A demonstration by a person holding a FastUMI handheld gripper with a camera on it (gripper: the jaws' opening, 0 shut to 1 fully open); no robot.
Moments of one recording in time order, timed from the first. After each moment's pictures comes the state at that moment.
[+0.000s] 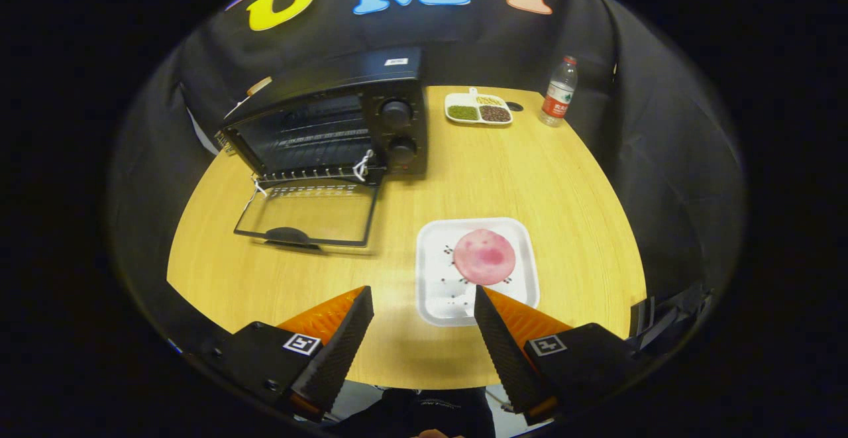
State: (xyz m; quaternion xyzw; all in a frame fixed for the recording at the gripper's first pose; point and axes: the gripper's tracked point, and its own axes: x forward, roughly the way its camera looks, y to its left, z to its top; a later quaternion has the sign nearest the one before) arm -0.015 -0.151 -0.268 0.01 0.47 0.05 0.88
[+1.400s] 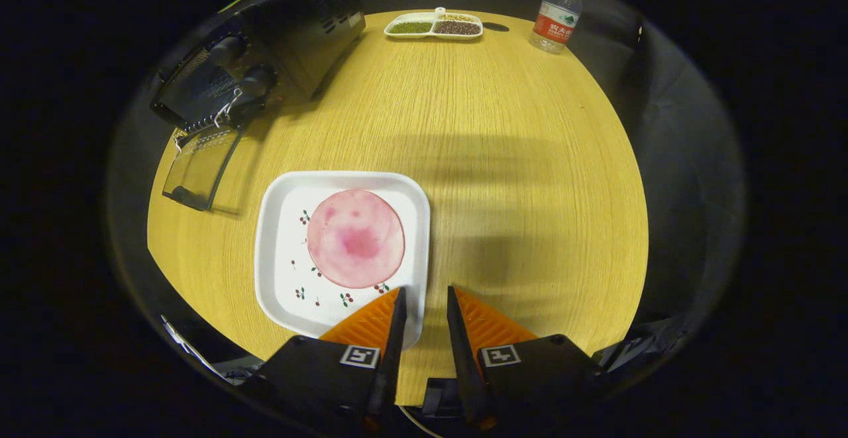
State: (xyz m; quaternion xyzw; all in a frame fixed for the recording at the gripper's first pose) arm 0.025 -0.259 -0.366 -0.02 0.61 0.08 0.79
